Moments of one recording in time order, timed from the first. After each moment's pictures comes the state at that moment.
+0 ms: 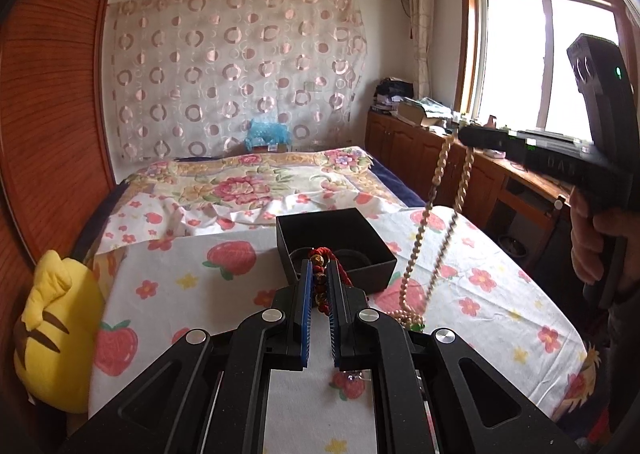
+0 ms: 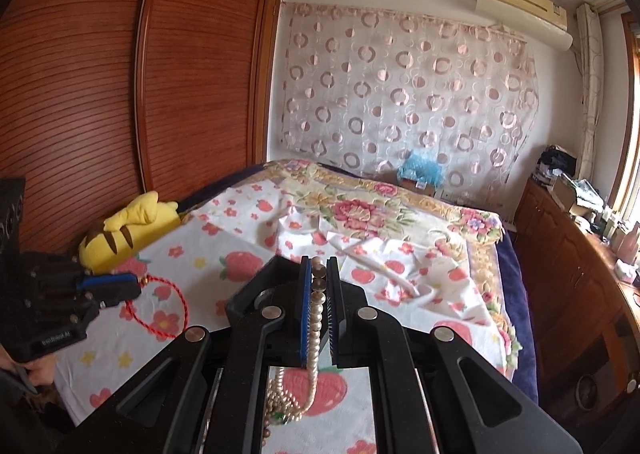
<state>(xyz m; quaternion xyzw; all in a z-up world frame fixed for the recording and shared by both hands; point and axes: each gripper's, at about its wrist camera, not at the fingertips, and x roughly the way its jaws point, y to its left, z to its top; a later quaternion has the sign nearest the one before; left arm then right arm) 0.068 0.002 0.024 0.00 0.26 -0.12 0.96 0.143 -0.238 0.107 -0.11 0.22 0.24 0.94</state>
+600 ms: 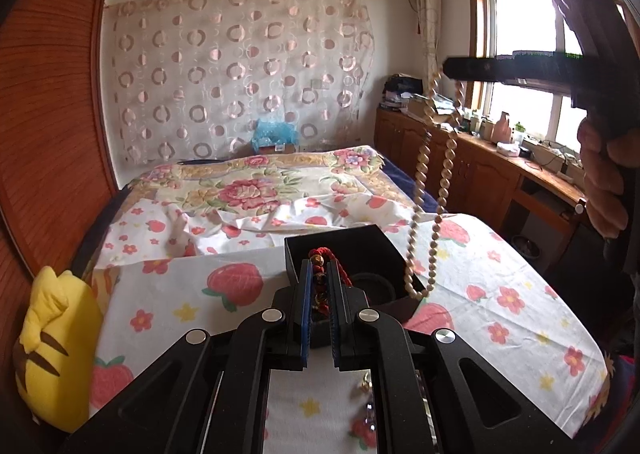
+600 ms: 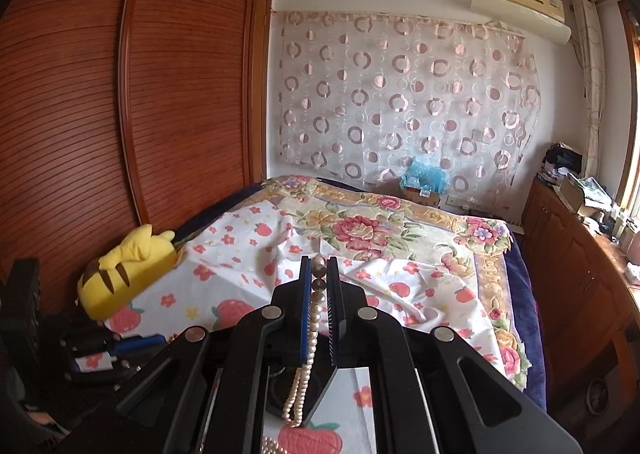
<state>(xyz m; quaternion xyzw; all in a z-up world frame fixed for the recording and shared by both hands) 0.124 -0.009 0.020 0.01 0.26 -0.11 0.96 0.218 -0.222 0.148 -0.08 0.22 0.24 0.94</state>
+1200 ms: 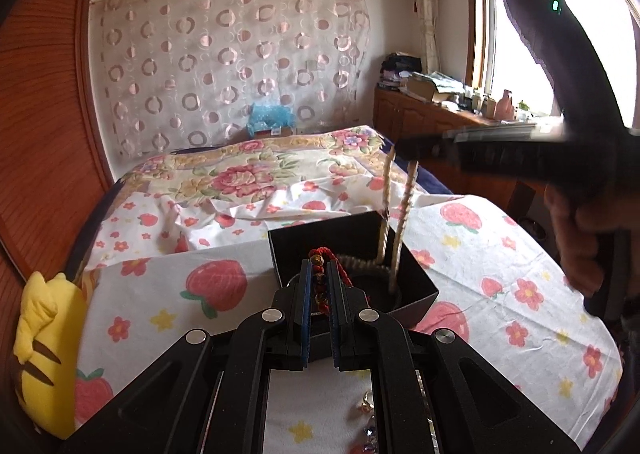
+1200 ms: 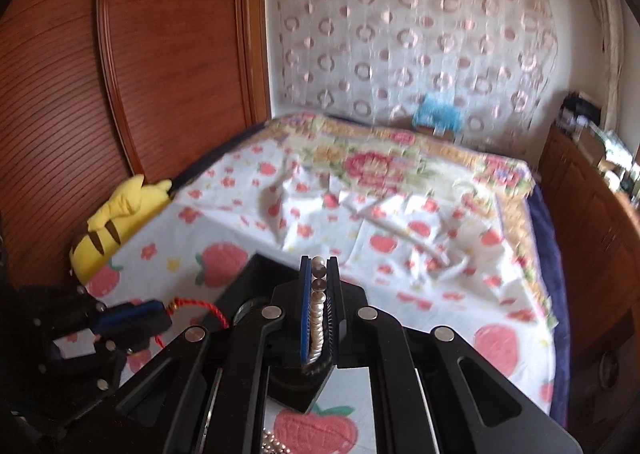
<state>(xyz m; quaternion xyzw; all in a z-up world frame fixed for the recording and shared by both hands) 0.163 -0.029 -0.006 0.03 0.29 -0.11 0.95 0.269 -0.202 0.045 -0.08 0.34 0.25 0.90</state>
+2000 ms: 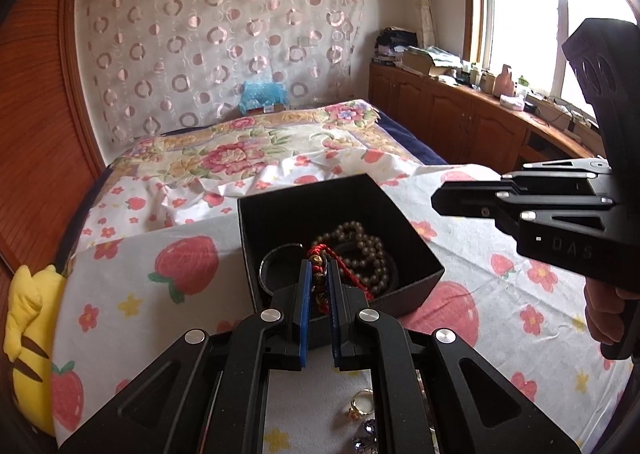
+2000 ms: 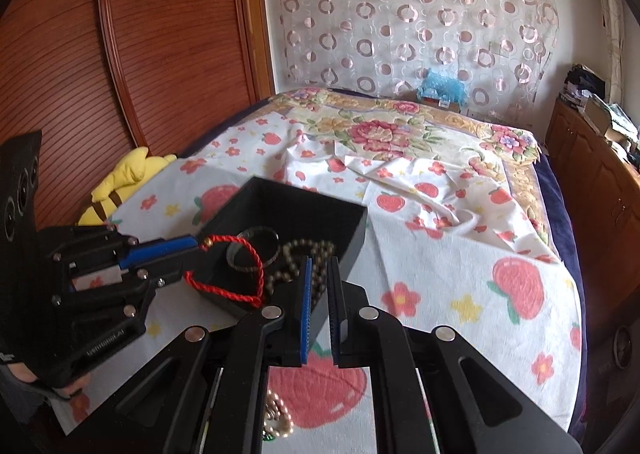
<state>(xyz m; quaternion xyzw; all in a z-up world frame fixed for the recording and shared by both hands) 0.182 -0.046 -0.040 0.05 0.33 -0.12 0.94 0.232 -0.229 -0.010 -0.07 0.36 0.26 0.89</state>
